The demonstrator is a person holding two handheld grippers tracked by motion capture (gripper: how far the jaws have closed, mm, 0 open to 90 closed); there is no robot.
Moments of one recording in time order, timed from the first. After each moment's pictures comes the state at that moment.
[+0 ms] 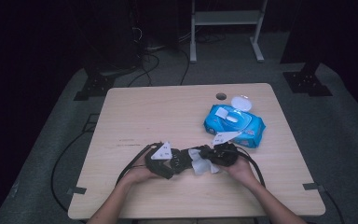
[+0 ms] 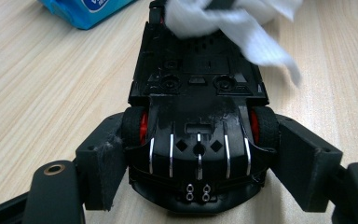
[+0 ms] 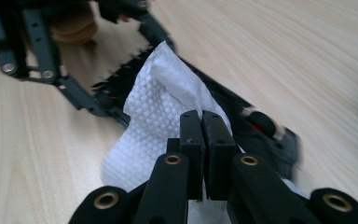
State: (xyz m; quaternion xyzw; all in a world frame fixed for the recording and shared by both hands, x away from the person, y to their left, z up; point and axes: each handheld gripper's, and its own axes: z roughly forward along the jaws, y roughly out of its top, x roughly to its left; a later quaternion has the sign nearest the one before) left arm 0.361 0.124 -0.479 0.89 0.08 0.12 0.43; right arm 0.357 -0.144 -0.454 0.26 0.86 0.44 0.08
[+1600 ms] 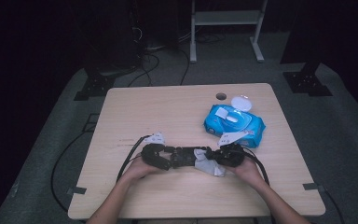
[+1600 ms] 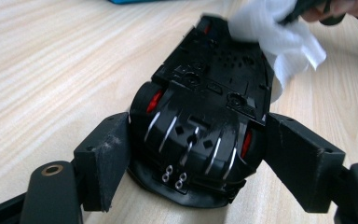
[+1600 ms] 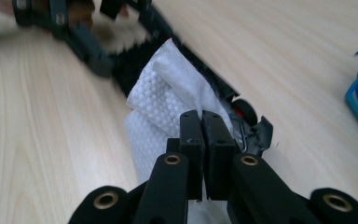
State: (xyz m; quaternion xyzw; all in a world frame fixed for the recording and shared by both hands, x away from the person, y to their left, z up) left arm 0.384 0.140 -0.480 0.85 0.23 -0.01 0.48; right arm 0.356 -0.164 -0.451 0.26 0.86 0.44 0.08
